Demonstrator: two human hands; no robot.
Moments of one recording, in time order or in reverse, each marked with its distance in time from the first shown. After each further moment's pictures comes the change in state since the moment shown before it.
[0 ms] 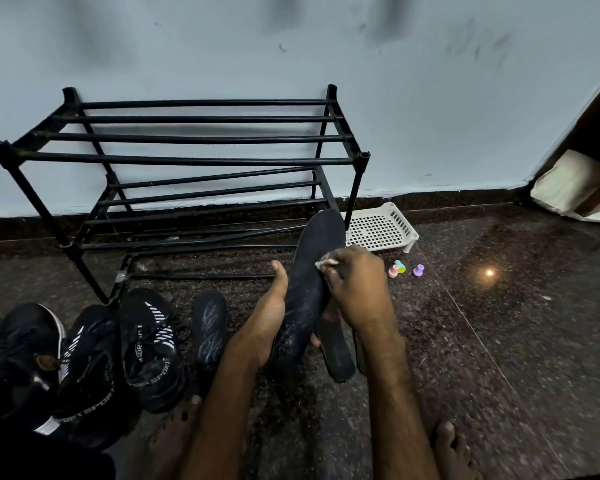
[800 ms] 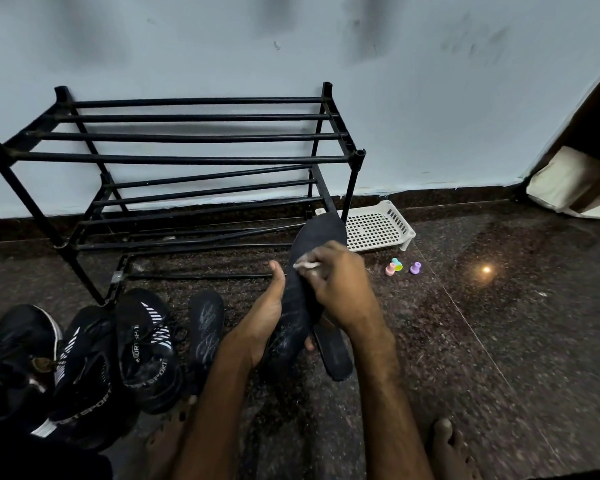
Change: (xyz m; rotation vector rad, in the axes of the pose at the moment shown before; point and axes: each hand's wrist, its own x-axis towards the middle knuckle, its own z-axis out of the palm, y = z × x) left_hand -0.001 -0.002 -0.006 0.120 -0.077 -0.003; right_hand -0.002 -0.012 0.003 0.074 -0.108 -0.092
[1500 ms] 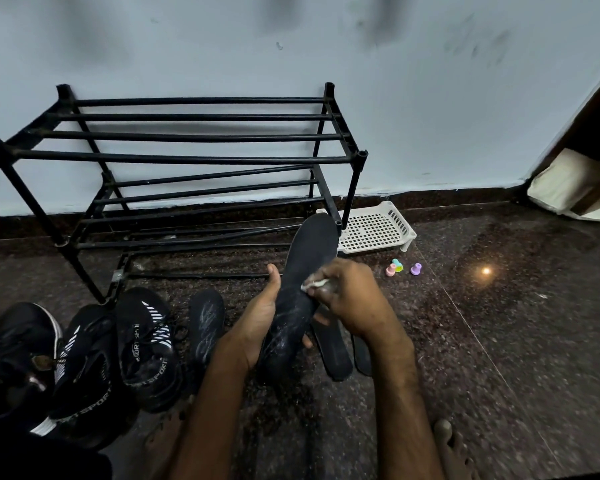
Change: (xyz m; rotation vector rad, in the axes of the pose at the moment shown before) left_hand 0.004 -0.007 -0.012 -0.130 -0.070 0.021; right_hand -0.007 0.022 -0.005 0.030 -0.169 0.029
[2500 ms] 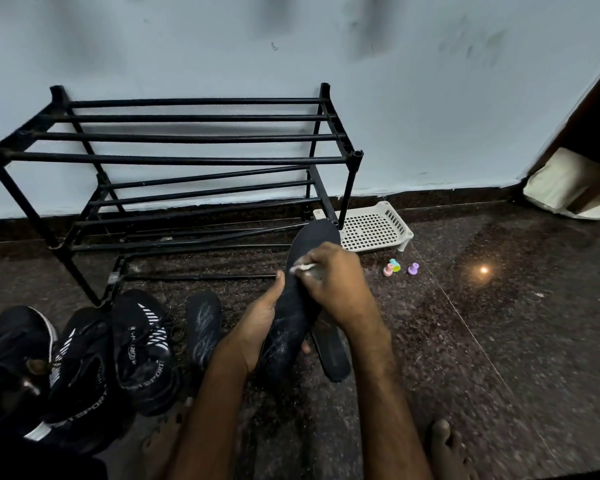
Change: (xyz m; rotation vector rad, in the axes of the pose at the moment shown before) left_hand 0.002 -0.002 0.005 -0.075 0.047 -0.075; right_hand 0.013 -0.016 0.008 -0.065 0.154 -0.064
